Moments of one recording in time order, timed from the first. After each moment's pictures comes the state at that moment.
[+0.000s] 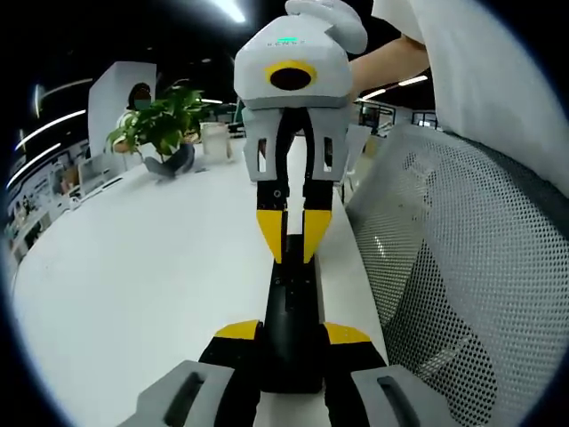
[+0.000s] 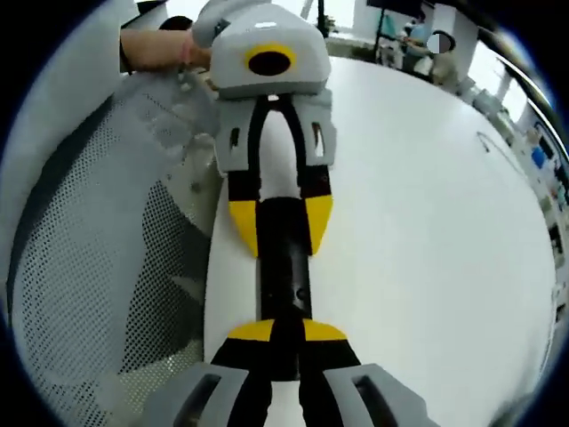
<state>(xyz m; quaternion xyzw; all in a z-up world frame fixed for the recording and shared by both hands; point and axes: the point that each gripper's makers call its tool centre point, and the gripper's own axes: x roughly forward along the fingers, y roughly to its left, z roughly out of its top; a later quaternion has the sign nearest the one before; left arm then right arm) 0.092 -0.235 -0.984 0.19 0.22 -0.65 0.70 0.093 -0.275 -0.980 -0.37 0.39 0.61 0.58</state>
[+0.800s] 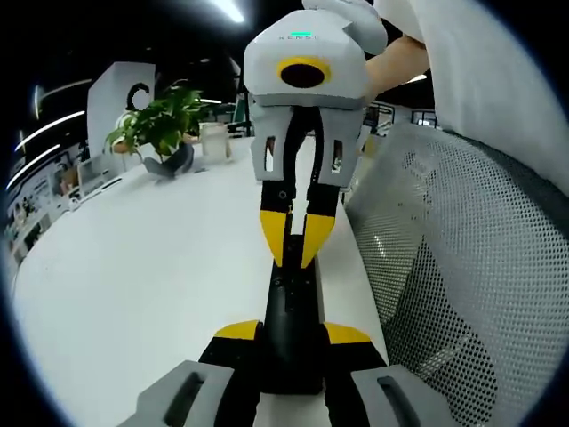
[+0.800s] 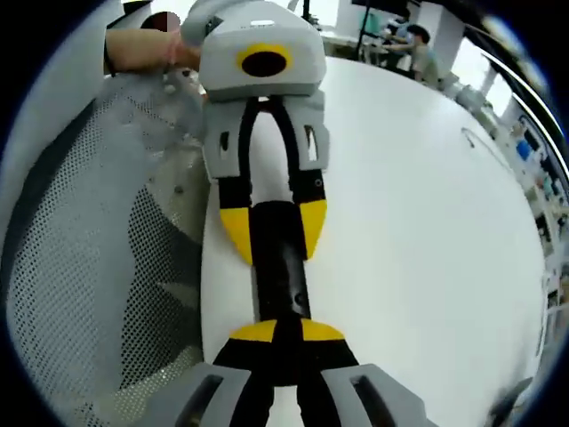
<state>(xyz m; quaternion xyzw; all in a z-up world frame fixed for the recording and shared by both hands) 0.092 -0.235 -0.984 0.19 0.22 -0.65 0.70 0.091 -0.269 -0.982 -0.39 0.39 0.58 0.60</state>
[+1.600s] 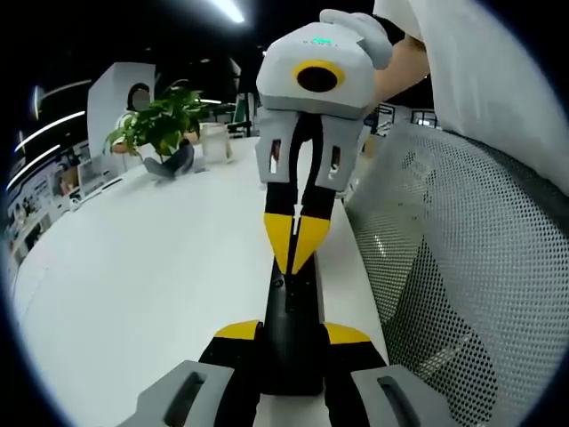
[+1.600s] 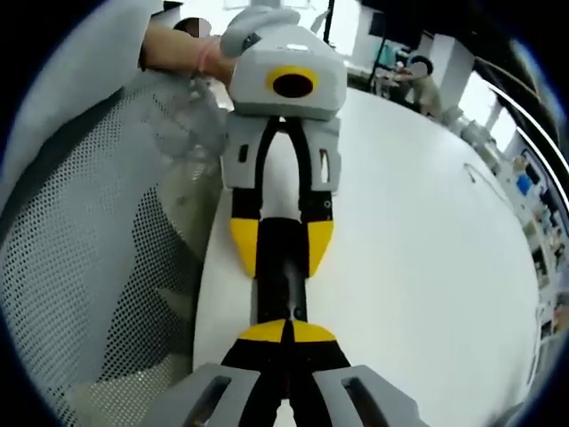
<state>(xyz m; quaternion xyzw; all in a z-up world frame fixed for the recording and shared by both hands) 0.092 -0.235 -0.984 0.19 0.22 -0.65 0.70 0.092 -0.257 -0.975 -0.39 0.32 0.62 0.60</state>
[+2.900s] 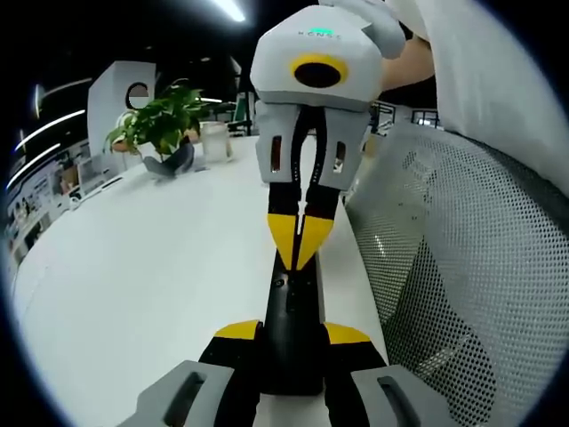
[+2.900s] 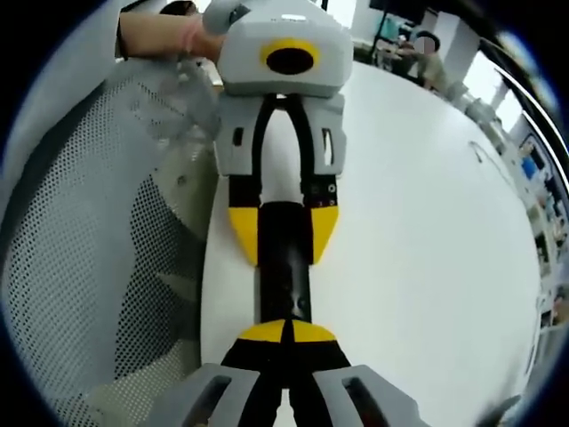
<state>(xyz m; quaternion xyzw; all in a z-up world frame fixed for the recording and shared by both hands) 0.093 -0.236 -0.985 0.19 0.23 -0.65 0.70 0.092 -0.269 -0.982 -0.41 0.37 0.59 0.59</state>
